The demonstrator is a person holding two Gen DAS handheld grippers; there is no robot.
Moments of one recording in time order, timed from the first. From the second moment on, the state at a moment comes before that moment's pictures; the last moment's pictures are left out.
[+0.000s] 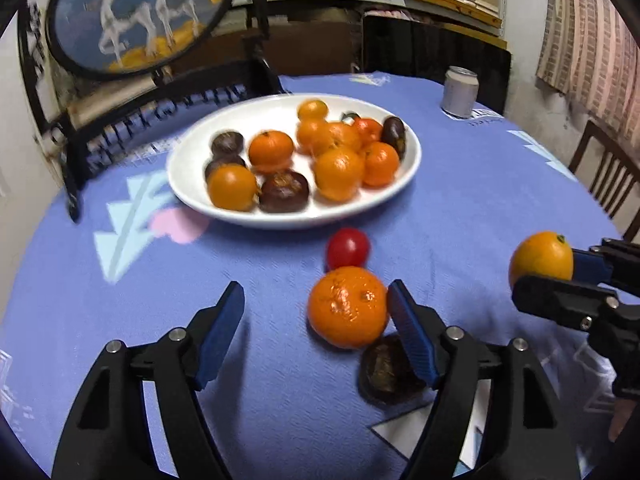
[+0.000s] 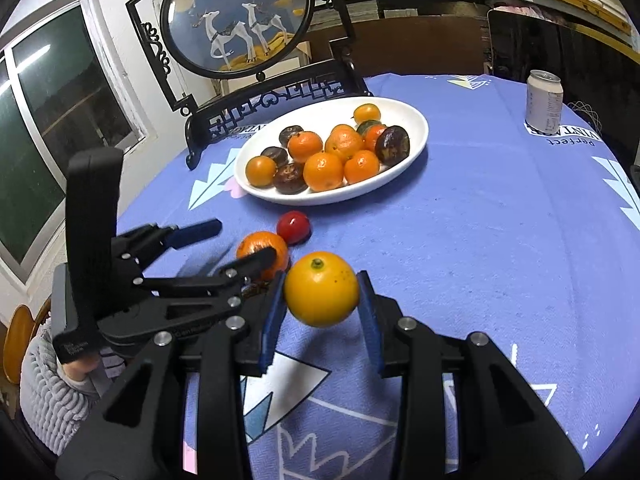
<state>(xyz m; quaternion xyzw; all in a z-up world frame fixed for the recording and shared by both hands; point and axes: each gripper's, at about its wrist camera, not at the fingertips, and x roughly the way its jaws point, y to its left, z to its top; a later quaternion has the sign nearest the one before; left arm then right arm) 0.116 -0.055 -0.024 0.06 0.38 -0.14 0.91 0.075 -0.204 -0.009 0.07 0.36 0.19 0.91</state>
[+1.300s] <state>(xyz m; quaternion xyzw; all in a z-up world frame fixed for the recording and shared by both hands) 0.122 -0.043 0.013 0.08 0.30 -0.07 0.95 0.093 -0.202 0.002 0.07 0.35 0.18 0.92</state>
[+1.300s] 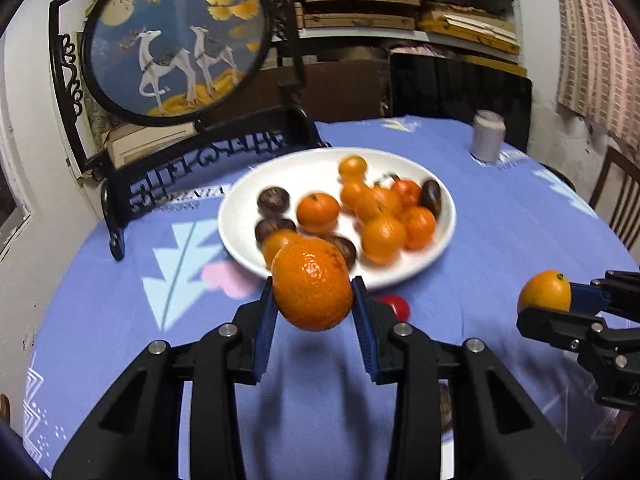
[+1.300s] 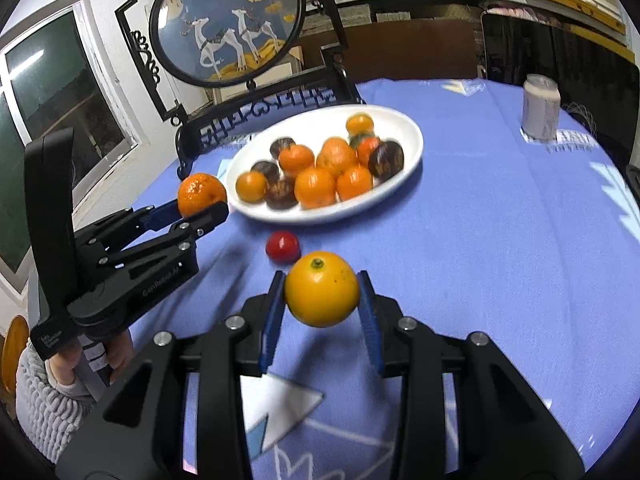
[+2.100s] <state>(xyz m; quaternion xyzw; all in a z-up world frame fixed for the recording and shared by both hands) 0.219 -0.029 0.019 0.04 0.30 -0.03 0.95 0.207 -0.174 0.031 0.03 0.30 0.14 0.94</state>
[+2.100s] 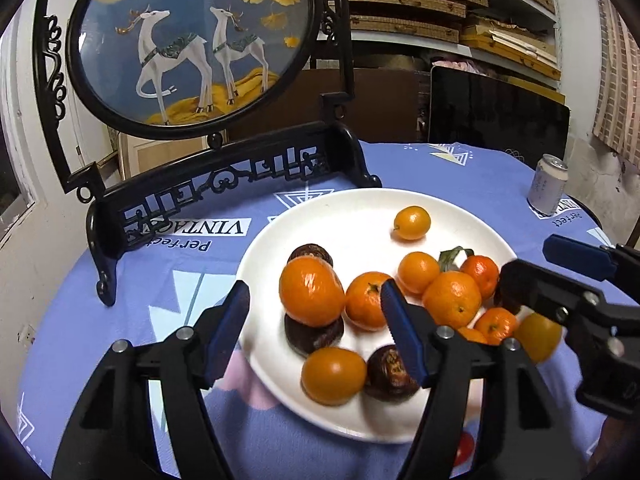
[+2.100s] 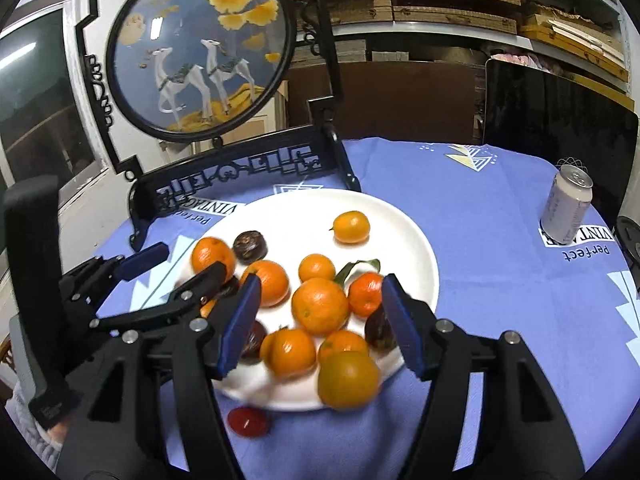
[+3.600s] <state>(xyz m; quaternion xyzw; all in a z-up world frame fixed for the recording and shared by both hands) 0.158 -0.079 -0.033 0.08 0.38 -0.15 0.91 0.076 -0.137 -0.037 -0.05 0.39 0.26 0.88</state>
